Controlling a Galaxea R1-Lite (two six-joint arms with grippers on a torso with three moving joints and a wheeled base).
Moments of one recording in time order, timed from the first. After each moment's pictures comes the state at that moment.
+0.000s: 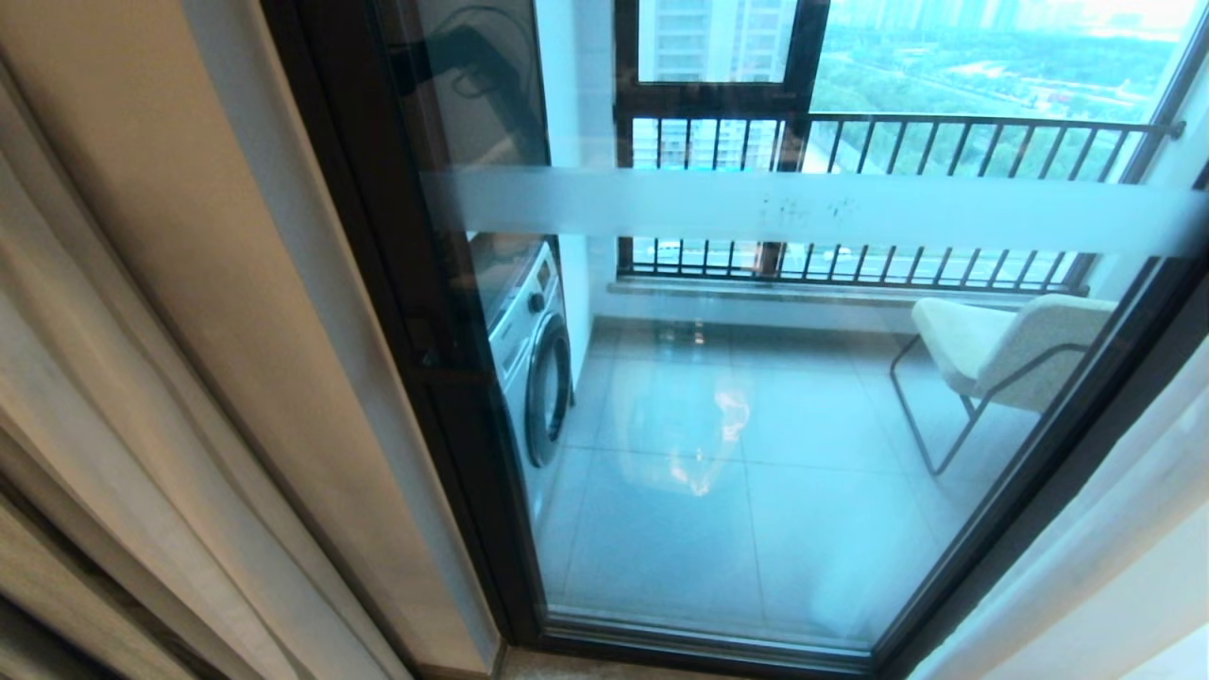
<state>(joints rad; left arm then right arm) 0.59 1.99 -1.74 -0.61 0.18 -0.14 0.00 0.00 0.00 0.00 0.00 0.00</state>
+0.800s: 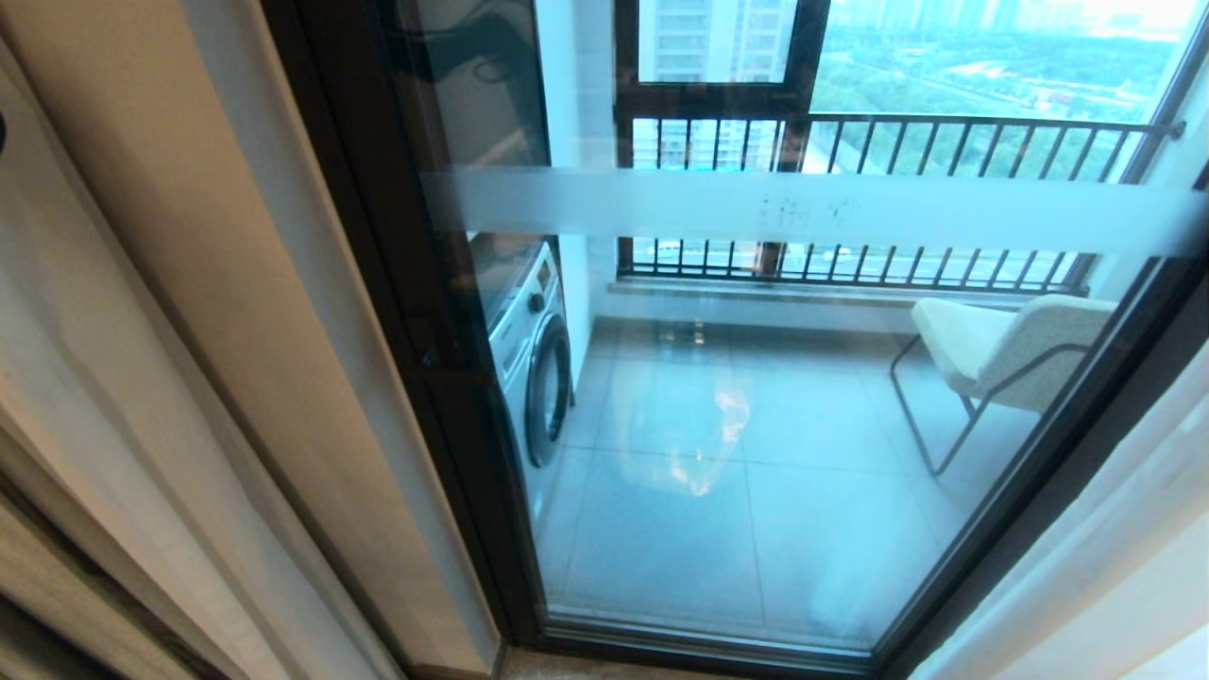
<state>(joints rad) 0.51 1.80 -1.53 -0.61 0.19 -0.14 0.00 0.00 0.00 0.00 0.00 0.00</state>
